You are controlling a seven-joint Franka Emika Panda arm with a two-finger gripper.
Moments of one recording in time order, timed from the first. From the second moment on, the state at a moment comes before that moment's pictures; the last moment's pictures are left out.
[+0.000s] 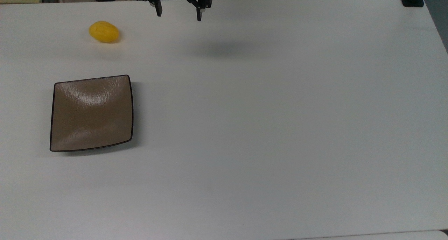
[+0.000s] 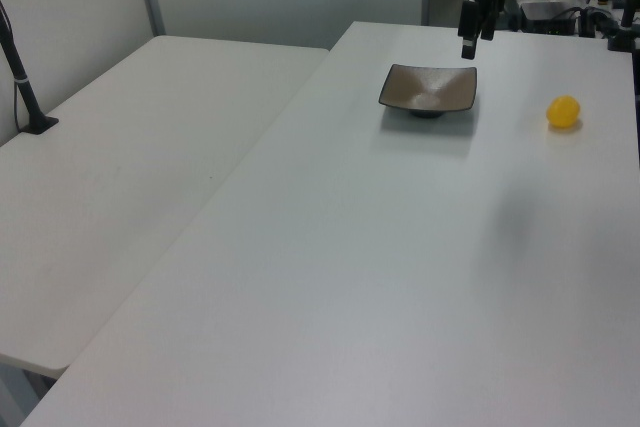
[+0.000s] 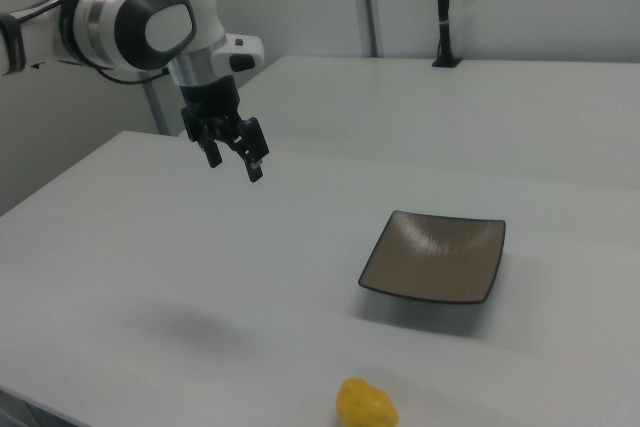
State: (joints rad) arm 0.04 -0.03 0.03 -1.78 0.00 1.80 0.14
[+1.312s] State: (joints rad) arm -0.10 -0.13 0.03 -1.96 0.00 1.80 -0.50
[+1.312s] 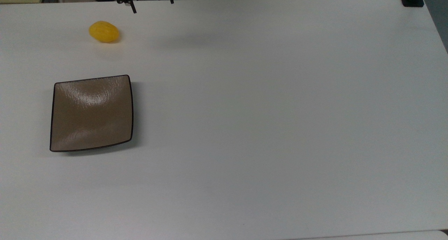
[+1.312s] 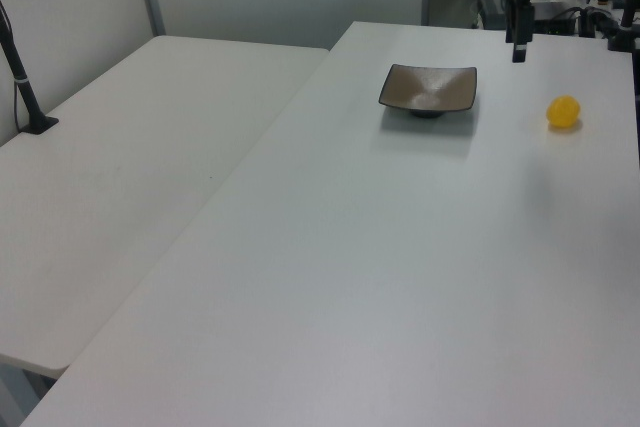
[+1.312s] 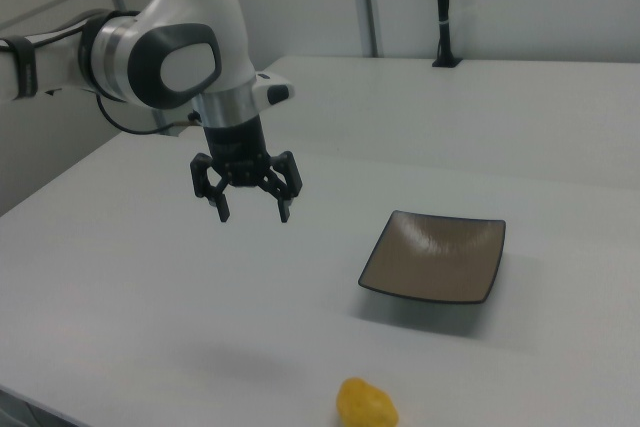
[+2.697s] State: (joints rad) arm -0.40 0.04 0.04 -2.20 -0.34 2.08 -1.23
